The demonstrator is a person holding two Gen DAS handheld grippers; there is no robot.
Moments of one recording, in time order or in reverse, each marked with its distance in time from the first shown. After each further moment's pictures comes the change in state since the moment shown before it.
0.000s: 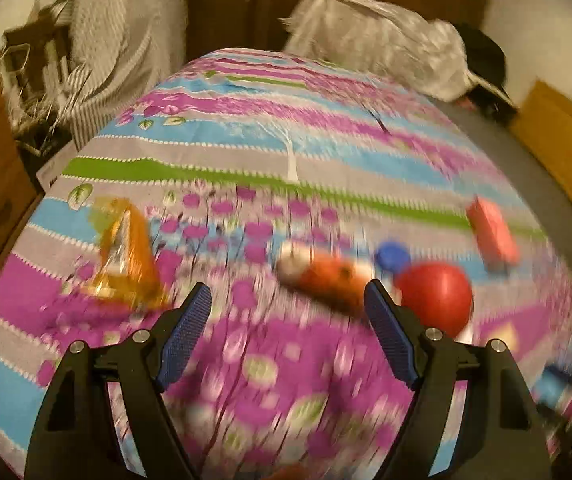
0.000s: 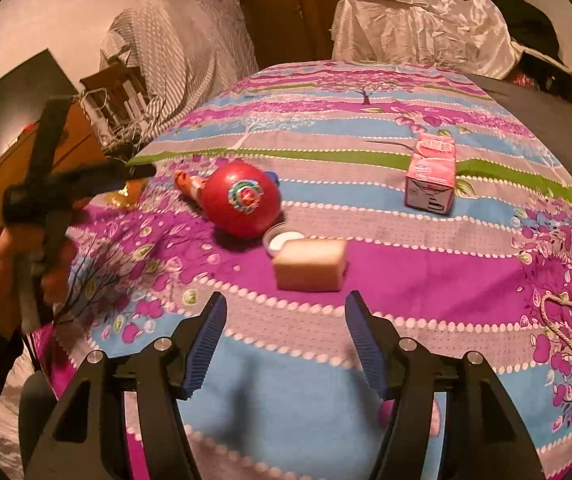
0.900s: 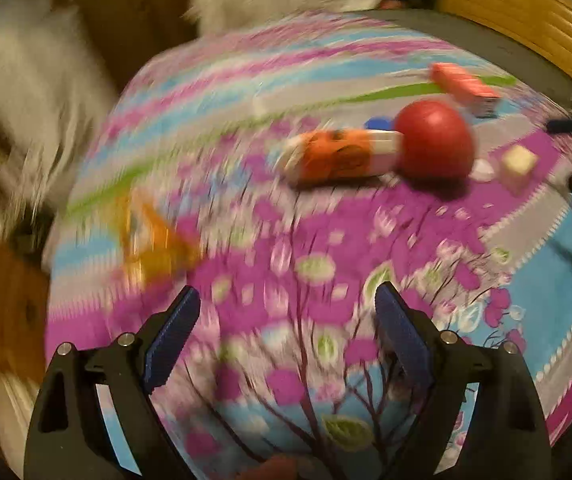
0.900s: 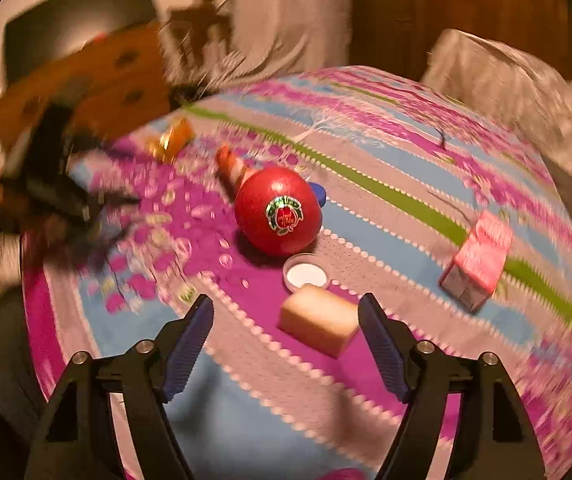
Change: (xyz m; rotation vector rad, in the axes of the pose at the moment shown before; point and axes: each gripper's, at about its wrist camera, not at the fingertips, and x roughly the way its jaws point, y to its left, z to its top) left arm -0.027 0.018 -0.054 0.561 0.102 -0.015; right arm 0.029 0.029 0.045 -0.443 0.088 0.090
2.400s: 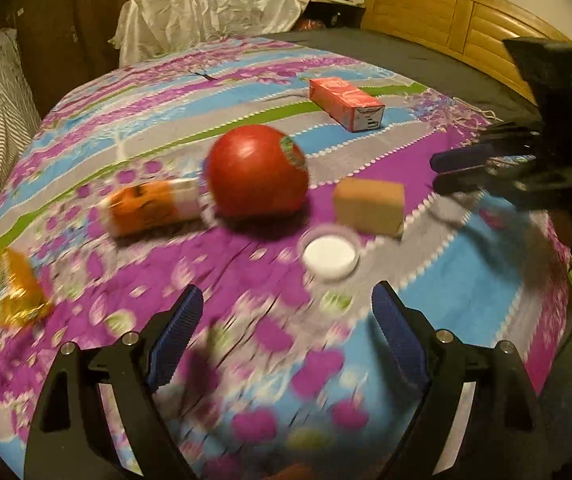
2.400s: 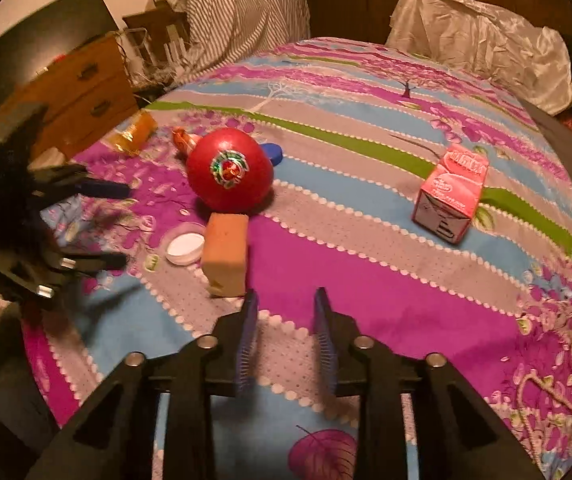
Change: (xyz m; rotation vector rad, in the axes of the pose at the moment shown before) left arm 0.018 -0.097 0.018 0.018 -0.067 -0.266; right arm -0.013 -0.033 -0.046 0.207 0.030 0.004
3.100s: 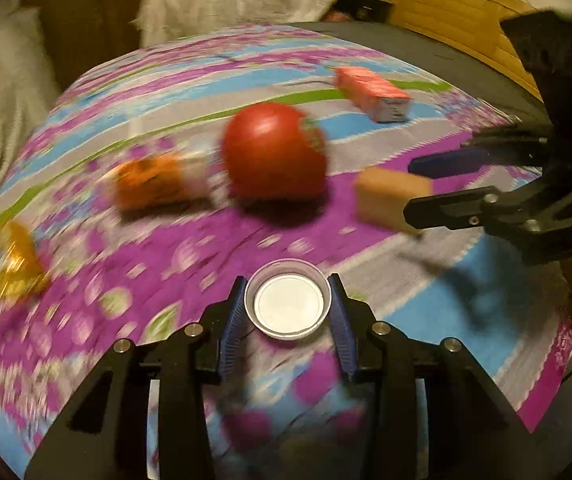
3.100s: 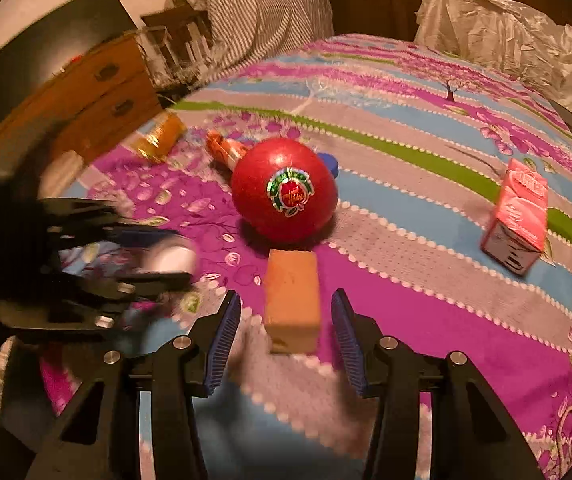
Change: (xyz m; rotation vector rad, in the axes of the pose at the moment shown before) left arm 0.002 0.011 -0.016 -0.111 0.019 0.093; right arm 0.050 0.037 0.035 -0.019 0.031 0.055
